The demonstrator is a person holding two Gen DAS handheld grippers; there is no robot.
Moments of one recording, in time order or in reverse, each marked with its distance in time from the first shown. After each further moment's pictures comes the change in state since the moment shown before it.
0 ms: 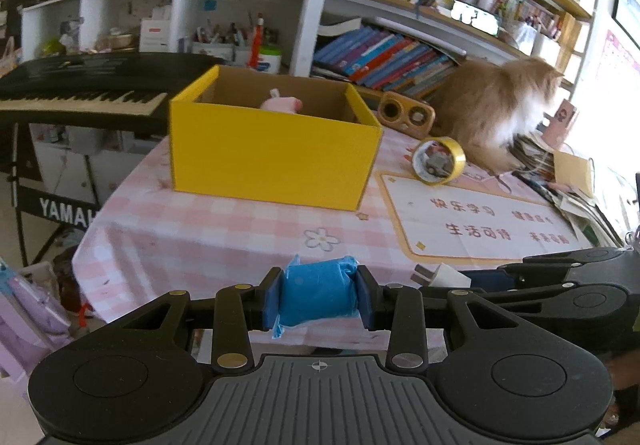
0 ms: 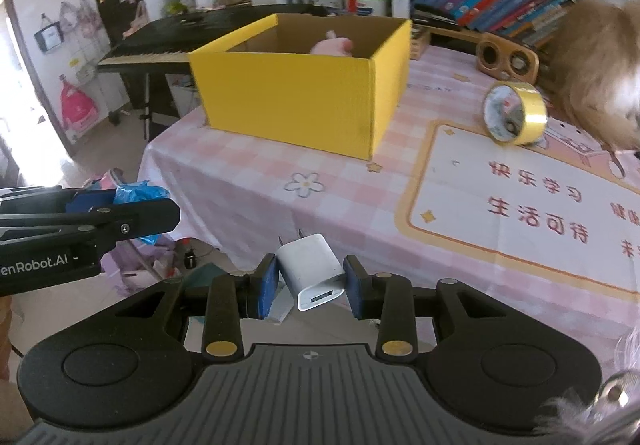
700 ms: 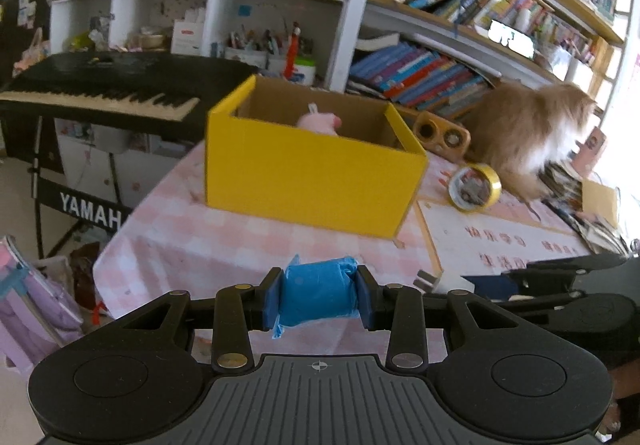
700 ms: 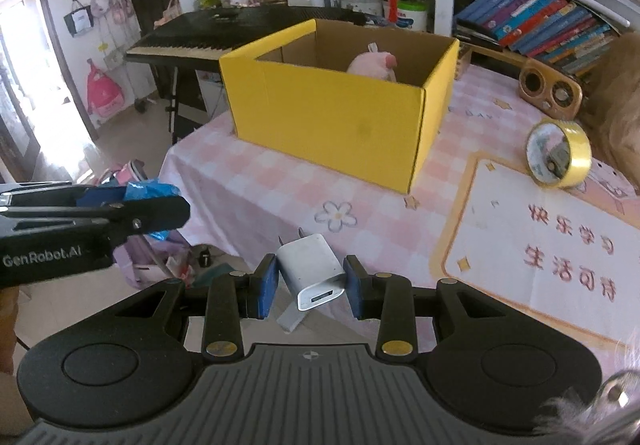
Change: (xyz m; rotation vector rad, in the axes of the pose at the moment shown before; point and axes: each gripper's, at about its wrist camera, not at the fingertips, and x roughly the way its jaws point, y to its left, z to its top) left arm 0.012 0.022 0.019 -0.062 -0.035 0.066; right arm 0.024 0.009 0.030 -0.087 -0.005 0.070
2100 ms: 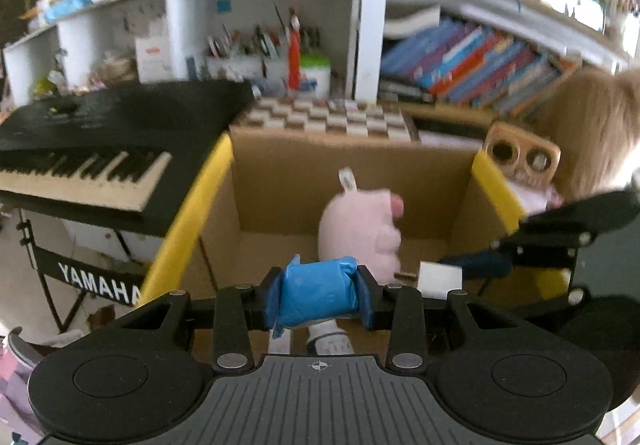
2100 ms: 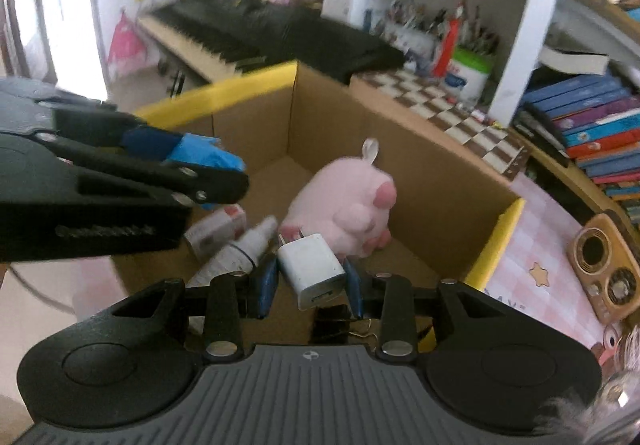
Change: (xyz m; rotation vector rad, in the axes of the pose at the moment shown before) left arm 0.203 0.005 0.143 0.152 0.099 0.092; right arm 0.163 -0.074 0.170 -0.301 0.043 0.045
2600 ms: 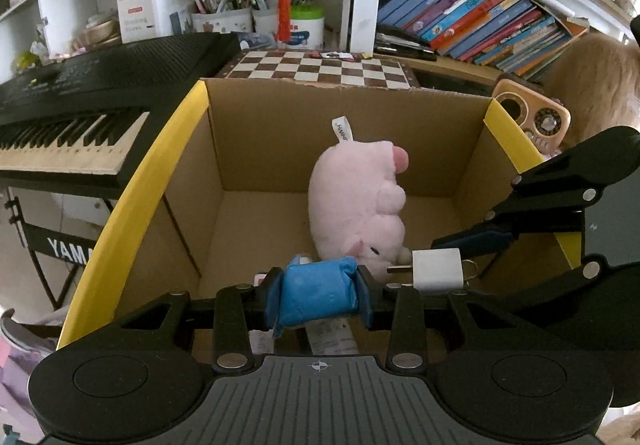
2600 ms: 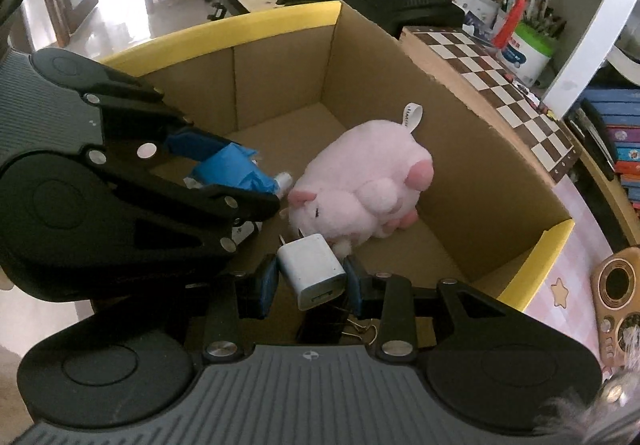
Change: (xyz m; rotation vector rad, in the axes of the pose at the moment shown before) left arm 0.028 -0.002 -0.008 -0.003 0.109 -0.019; right arm 0.031 -0.004 0.014 -0.150 0.187 0.087
